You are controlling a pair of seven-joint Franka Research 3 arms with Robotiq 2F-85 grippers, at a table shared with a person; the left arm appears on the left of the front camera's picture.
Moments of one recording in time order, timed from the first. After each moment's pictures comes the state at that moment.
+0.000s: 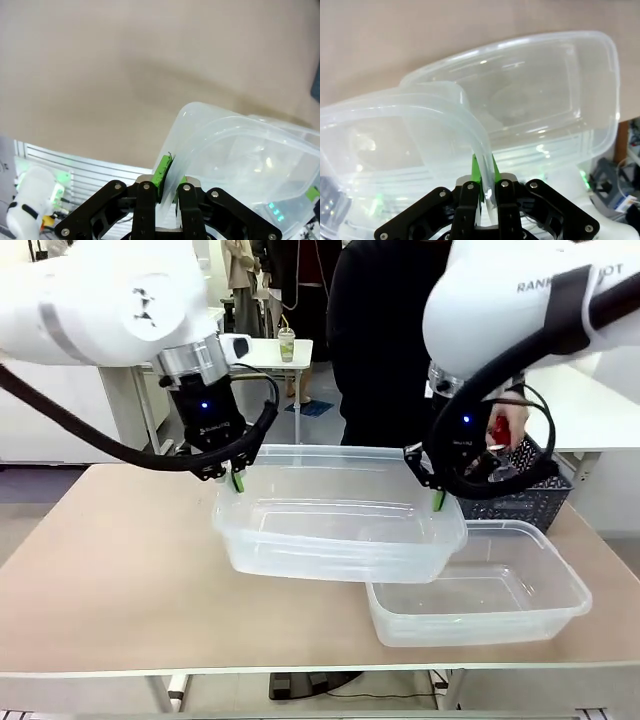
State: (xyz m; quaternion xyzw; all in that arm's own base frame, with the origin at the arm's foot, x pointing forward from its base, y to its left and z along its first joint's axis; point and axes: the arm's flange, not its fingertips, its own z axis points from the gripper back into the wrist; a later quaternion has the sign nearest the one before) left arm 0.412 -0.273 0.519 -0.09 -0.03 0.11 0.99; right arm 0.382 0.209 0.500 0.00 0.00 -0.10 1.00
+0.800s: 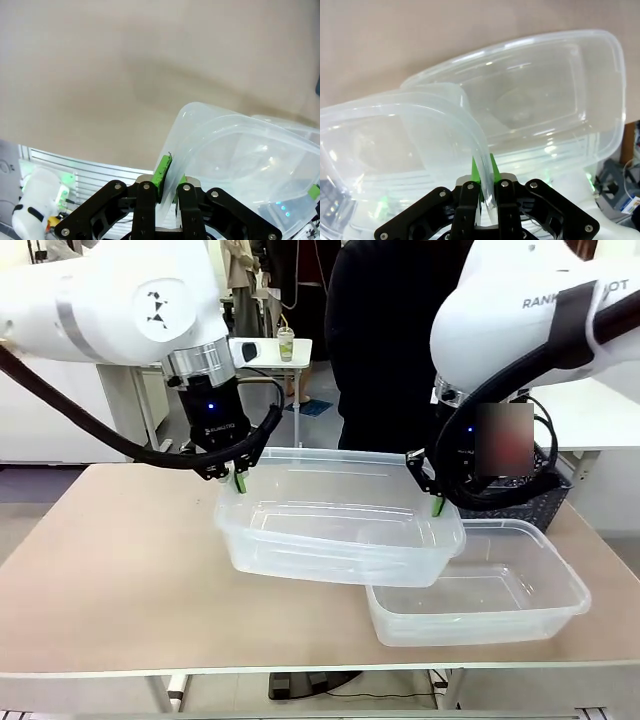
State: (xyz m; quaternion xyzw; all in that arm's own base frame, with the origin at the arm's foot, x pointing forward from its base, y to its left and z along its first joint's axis) left arm 0.419 -0.276 0.513 -0.08 -0.02 0.10 0.99; right arm 0.382 0.205 0.493 0.01 0.00 -0.11 0.99
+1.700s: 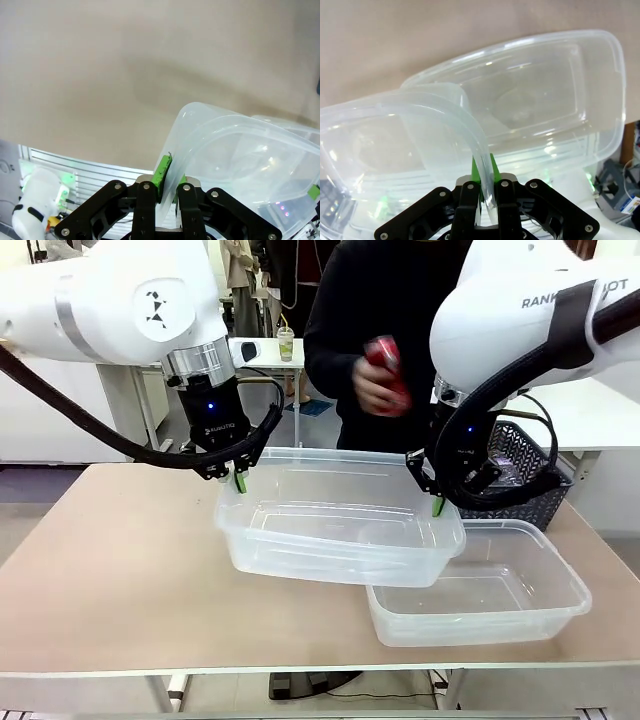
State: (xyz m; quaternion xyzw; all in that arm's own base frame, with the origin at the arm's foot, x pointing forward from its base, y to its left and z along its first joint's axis) left arm 0.419 -0.276 0.513 -0.08 -0.02 0.10 0.99; right arm 0.382 0.205 0.493 0.01 0.00 -0.11 0.99
